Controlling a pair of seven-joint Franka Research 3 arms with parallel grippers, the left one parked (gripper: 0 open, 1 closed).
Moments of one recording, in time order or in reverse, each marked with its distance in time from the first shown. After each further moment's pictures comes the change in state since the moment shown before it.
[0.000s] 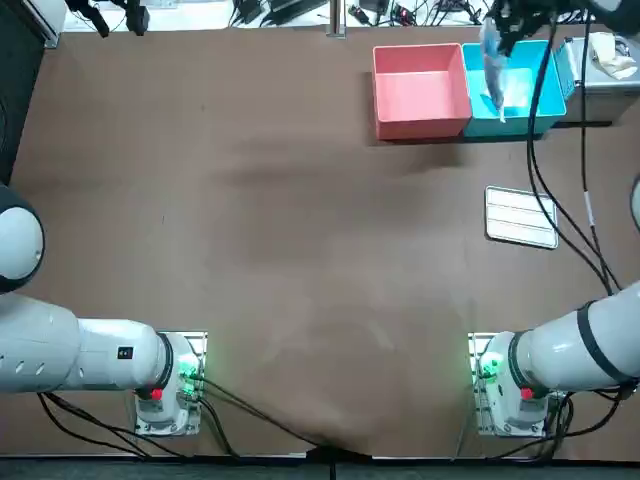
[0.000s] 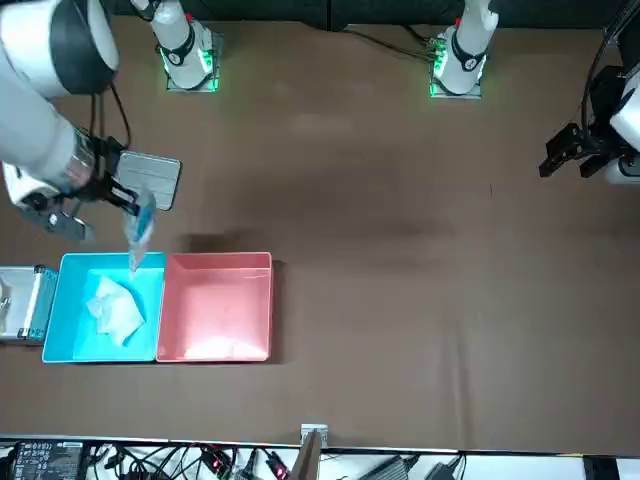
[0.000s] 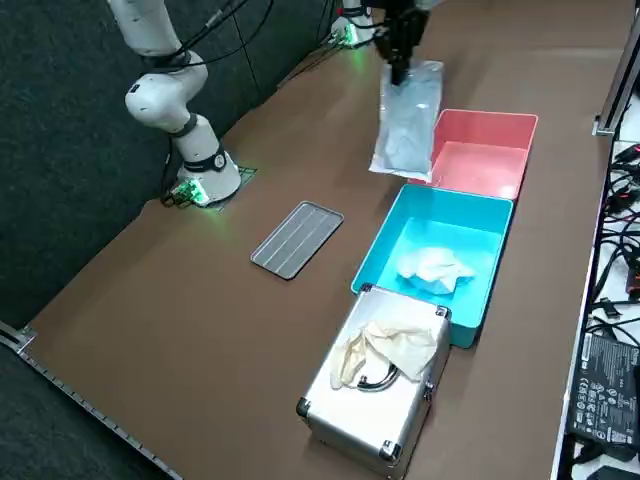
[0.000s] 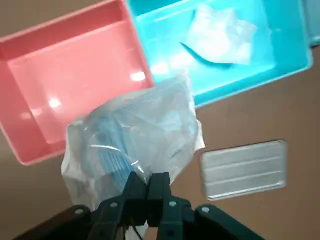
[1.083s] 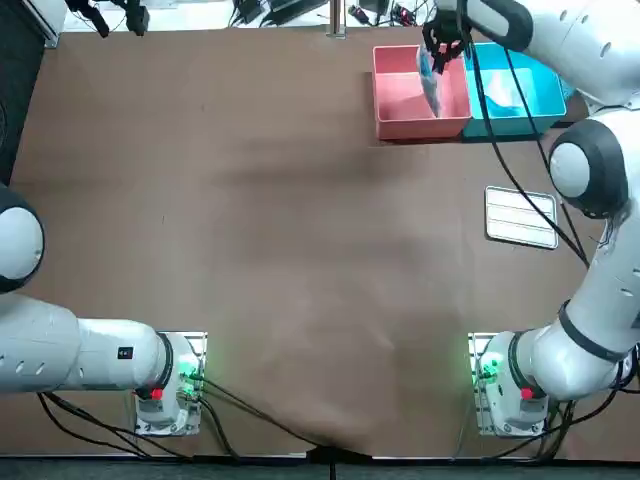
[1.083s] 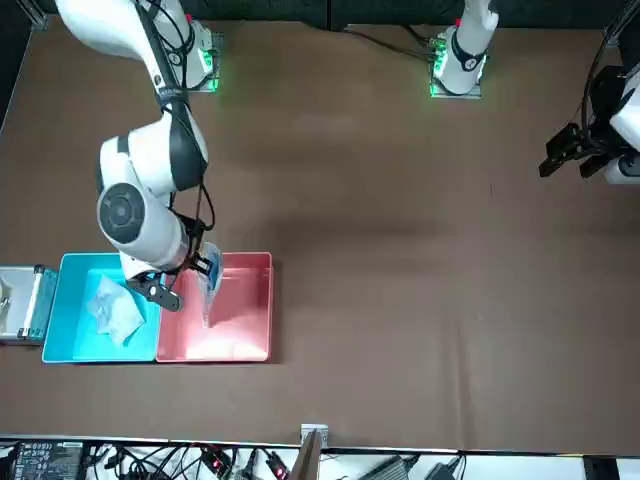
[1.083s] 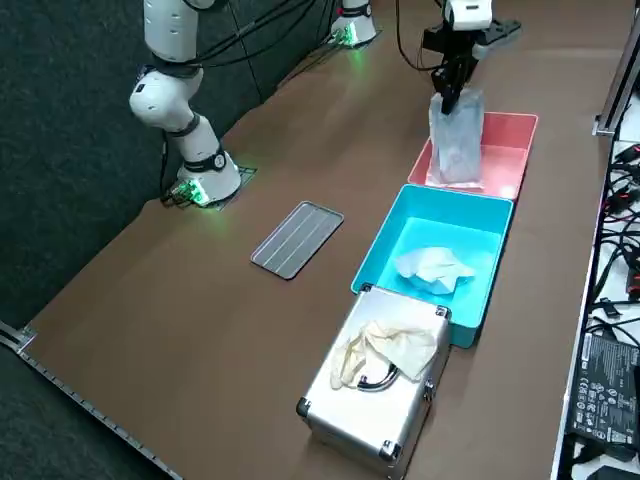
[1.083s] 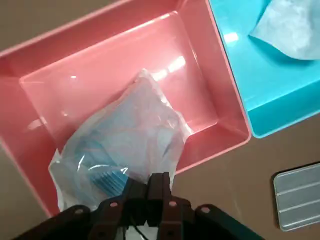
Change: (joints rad) arm 0.158 0.361 -0.002 0.208 -0.041 0.119 0.235
